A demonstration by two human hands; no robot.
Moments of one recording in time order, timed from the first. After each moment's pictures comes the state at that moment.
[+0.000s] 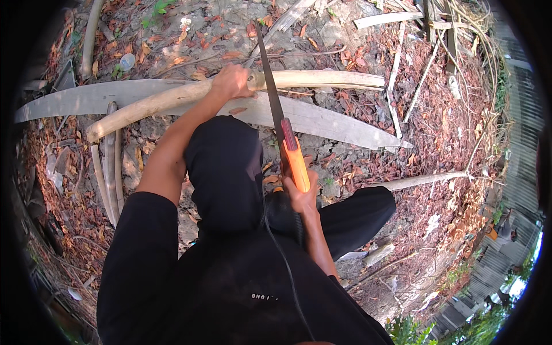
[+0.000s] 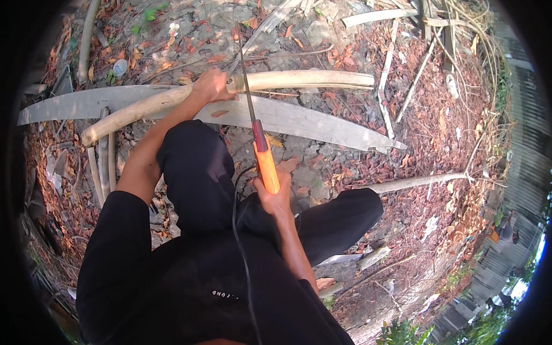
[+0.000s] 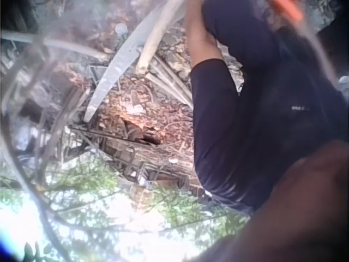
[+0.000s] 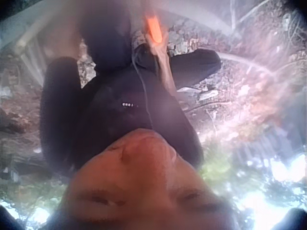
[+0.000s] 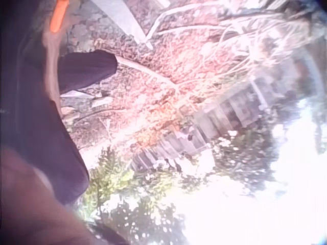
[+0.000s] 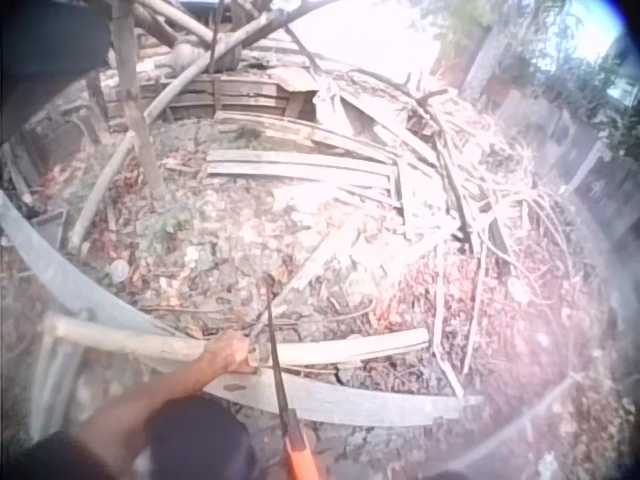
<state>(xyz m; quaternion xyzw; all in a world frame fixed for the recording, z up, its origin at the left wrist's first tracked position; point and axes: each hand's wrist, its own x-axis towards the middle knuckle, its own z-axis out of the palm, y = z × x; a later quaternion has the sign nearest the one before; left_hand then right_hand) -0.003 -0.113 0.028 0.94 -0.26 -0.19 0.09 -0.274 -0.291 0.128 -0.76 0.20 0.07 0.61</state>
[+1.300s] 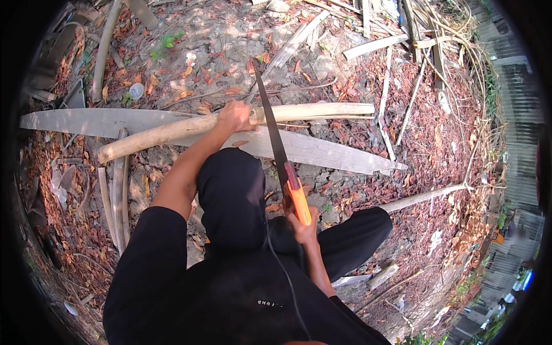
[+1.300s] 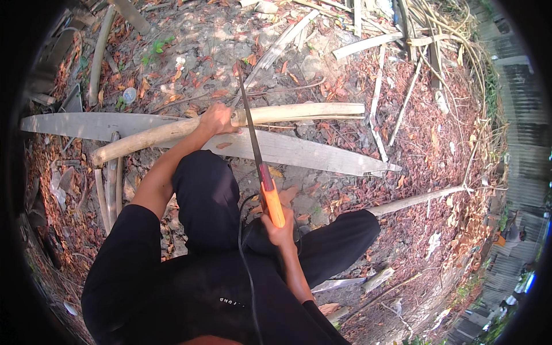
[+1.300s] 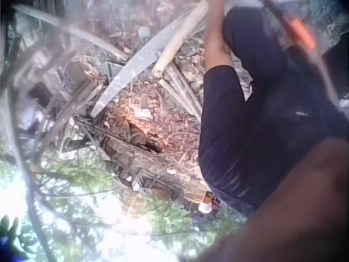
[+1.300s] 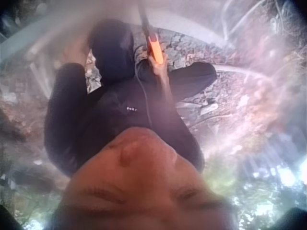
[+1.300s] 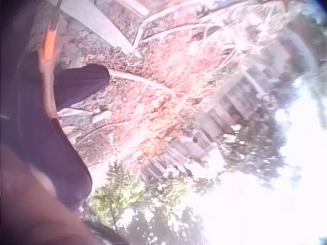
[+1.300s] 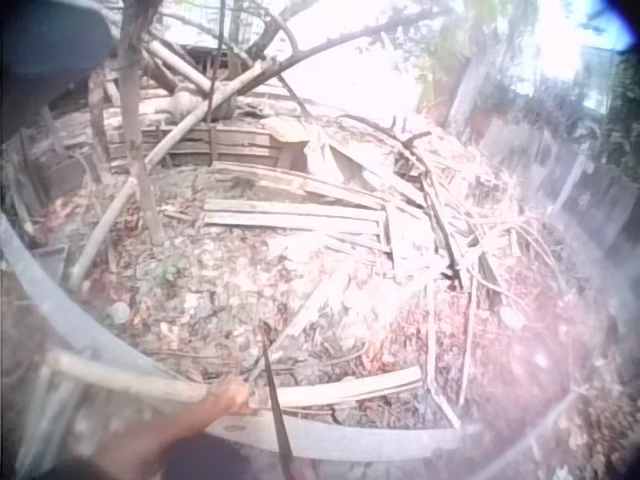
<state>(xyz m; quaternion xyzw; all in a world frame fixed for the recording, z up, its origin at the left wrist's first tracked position) 0.004 -0.113 0.028 0.95 -0.25 -0.18 0.08 -0.302 -0.295 0.119 -0.74 0.17 0.03 0.65</state>
